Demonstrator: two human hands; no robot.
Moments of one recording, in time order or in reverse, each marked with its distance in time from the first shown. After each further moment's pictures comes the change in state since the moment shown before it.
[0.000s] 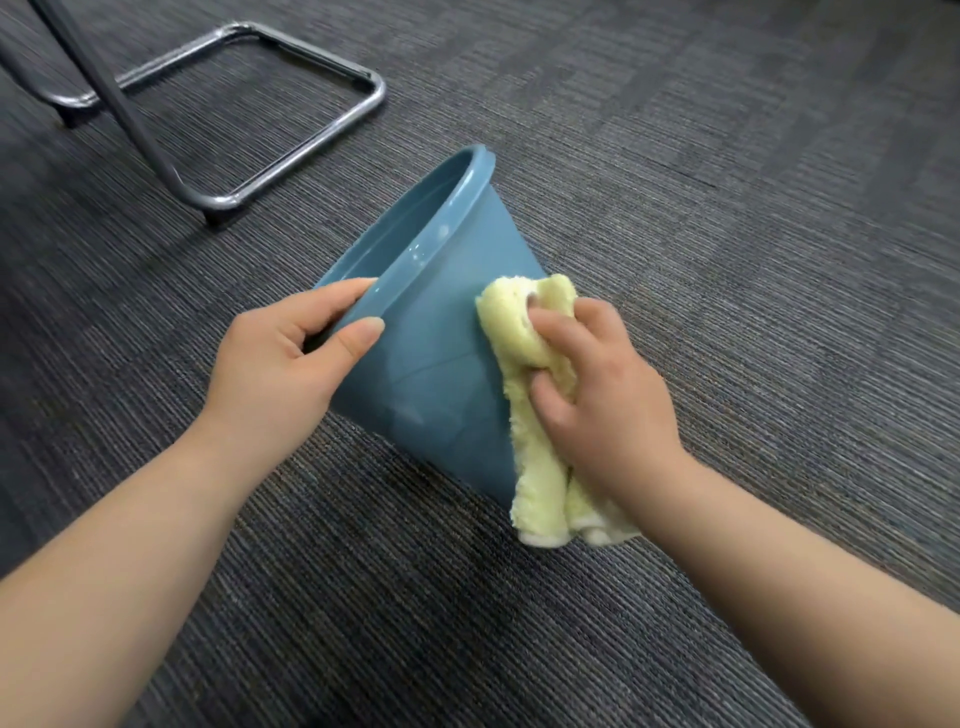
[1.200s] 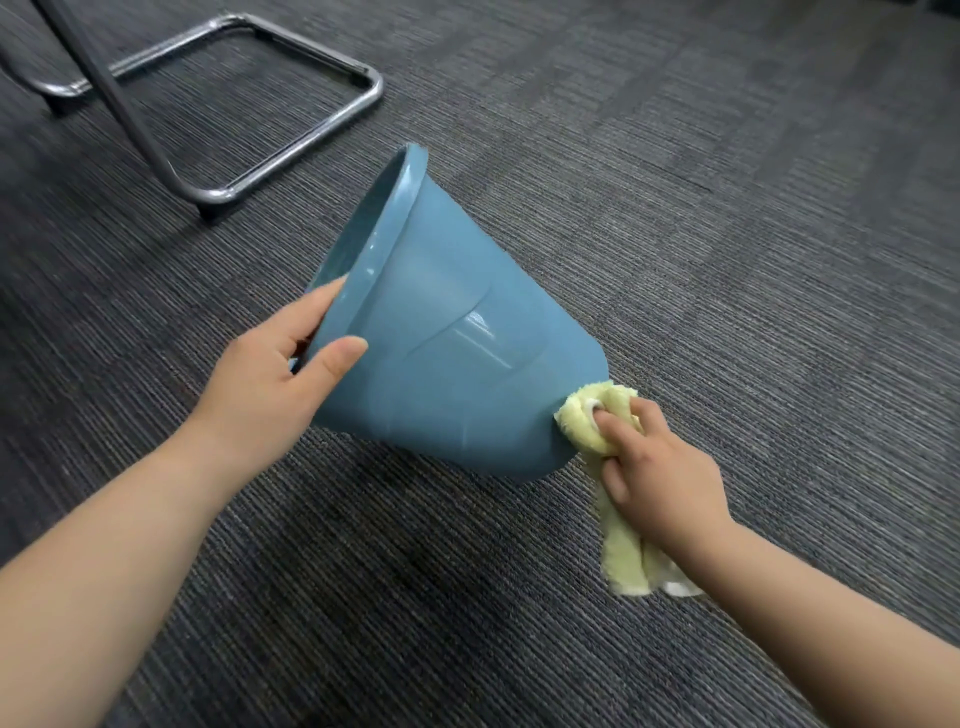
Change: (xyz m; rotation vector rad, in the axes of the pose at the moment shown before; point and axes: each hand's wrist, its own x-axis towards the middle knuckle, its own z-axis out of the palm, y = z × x) left_hand -0.006 -0.015 -0.013 0.102 -0.076 0.015; right_hand -0.047 0.074 0.019 -0.402 -0.279 0.187
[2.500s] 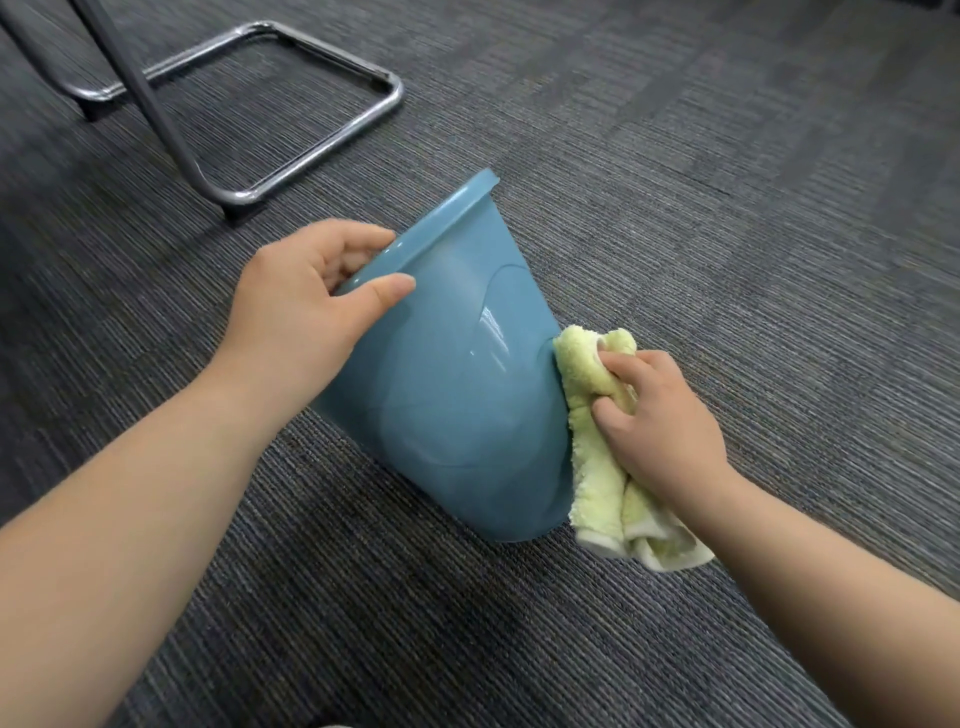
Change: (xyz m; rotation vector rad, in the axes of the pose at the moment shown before) left_hand 0.029 0.021 -0.004 -0.052 0.132 0.002; right_hand 0.024 -0.037 -0.034 0.366 0.048 0.112
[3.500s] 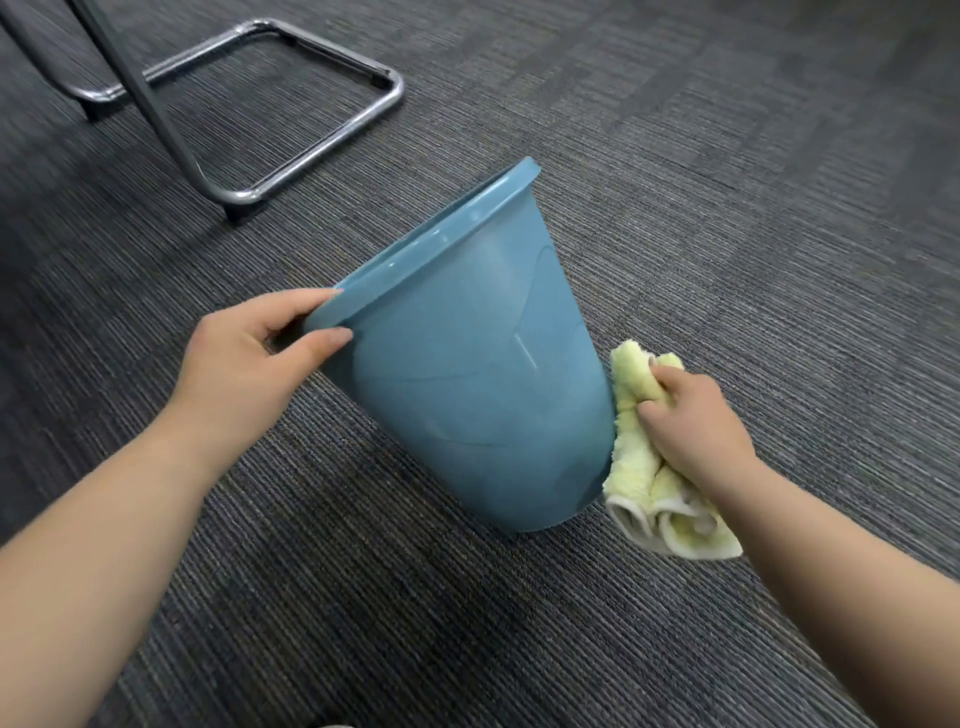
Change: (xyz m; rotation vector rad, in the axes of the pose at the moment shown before) left_hand -0.022 -0.036 -0.023 0.113 -0.040 -0.058; right_hand 0.022 0.039 0.002 0.065 -0.084 0.223
